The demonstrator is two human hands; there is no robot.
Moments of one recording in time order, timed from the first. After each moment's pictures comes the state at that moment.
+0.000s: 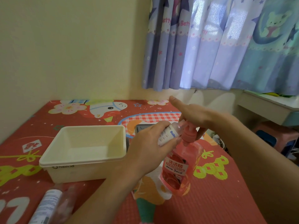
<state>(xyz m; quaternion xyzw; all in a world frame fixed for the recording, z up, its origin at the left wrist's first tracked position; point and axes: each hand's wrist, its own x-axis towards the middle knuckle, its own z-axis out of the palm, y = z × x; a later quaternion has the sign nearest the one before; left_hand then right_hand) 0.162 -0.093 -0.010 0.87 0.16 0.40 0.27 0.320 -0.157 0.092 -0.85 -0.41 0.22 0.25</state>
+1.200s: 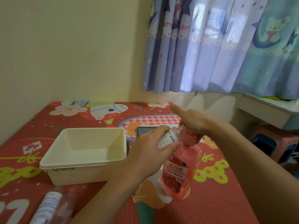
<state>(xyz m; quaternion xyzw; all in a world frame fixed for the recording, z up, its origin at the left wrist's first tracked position) 0.162 -0.094 -0.012 0.86 0.17 0.38 0.28 0.318 -0.155 0.084 -0.86 -0.39 0.17 0.27</state>
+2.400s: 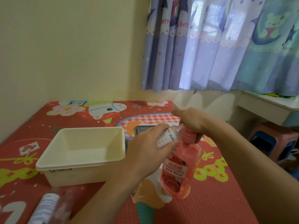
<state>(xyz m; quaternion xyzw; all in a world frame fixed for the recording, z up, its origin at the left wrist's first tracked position) 0.164 -0.093 -0.012 0.87 0.19 0.39 0.25 0.321 -0.152 0.080 -0.86 -0.39 0.18 0.27</state>
